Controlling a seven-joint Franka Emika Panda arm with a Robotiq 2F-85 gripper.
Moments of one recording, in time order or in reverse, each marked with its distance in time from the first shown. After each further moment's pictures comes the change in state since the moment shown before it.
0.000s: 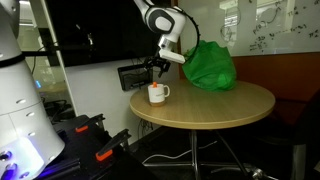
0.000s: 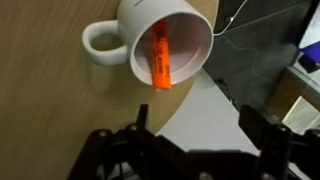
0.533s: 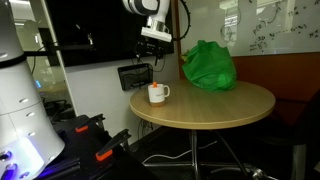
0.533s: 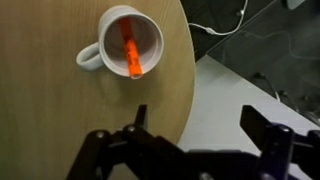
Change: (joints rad) arm 0.089 -0.227 -0.003 -0.102 -0.166 0.037 0.567
